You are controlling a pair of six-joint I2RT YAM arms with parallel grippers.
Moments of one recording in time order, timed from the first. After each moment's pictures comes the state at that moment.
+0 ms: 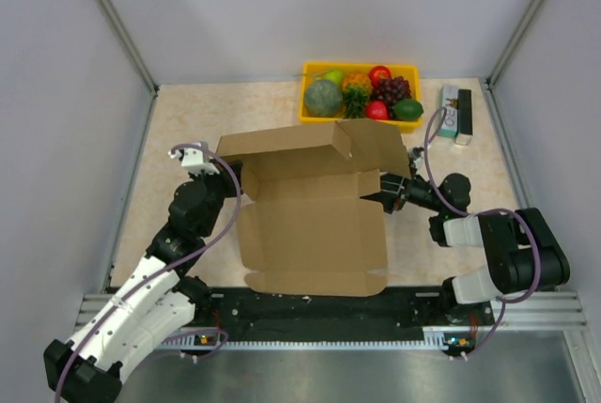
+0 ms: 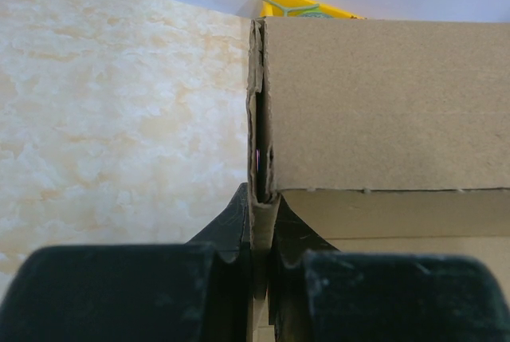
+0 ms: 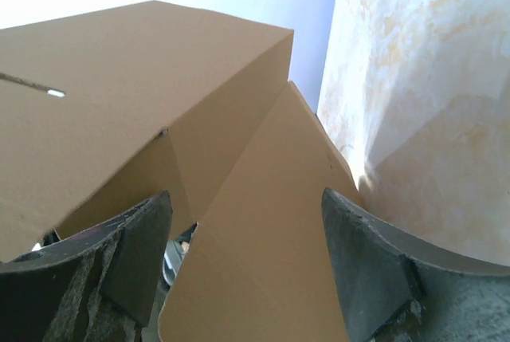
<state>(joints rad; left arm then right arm) -0.50 0.66 0.53 0.05 -0.30 -0.43 0.15 1.45 0.27 1.27 -1.03 1.55</state>
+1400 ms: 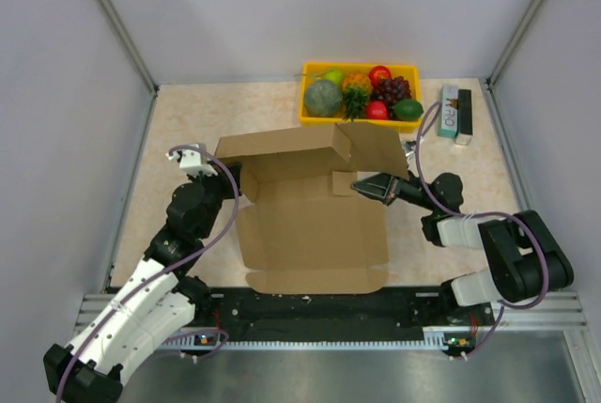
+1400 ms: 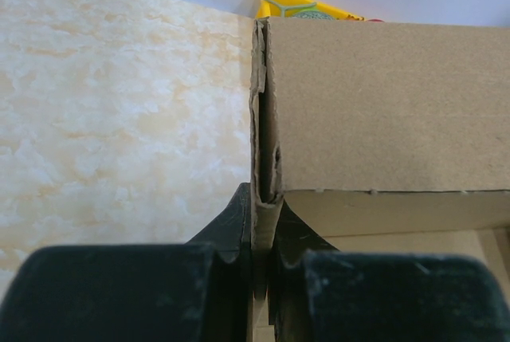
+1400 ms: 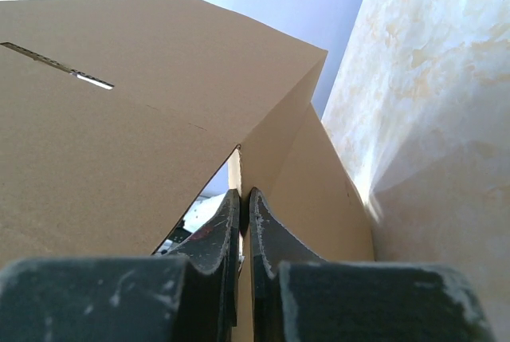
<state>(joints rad) -0.49 0.64 0.53 0.04 -0.28 -0.44 0.28 1.41 0.32 1.30 -0.91 1.49</state>
